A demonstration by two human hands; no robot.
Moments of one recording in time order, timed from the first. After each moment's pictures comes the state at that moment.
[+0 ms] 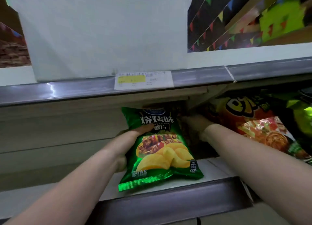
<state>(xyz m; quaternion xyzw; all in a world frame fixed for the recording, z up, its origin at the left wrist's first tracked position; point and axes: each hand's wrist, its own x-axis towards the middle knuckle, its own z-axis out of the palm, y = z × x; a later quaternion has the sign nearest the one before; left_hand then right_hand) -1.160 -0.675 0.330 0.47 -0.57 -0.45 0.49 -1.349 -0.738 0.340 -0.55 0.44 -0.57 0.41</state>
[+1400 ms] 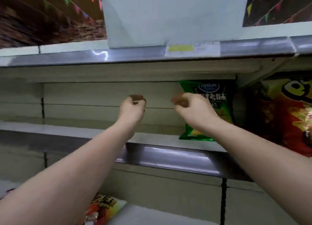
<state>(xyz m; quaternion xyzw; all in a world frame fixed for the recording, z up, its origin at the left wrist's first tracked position) -1.111 -0.627 0.310 0.56 -0.44 -0.09 0.70 -1.278 -0.638 0.325 -0.82 0.34 -0.45 0.07</state>
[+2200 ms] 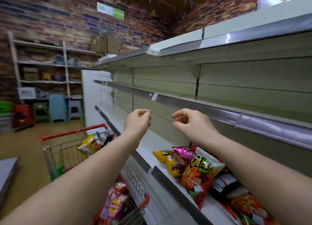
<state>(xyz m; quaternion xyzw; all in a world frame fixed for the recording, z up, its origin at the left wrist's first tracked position) -0.793 -0.315 0.215 0.71 -0.17 0.05 0.68 -0.905 -0.433 0.245 -0.93 0.07 -0.26 0.26</state>
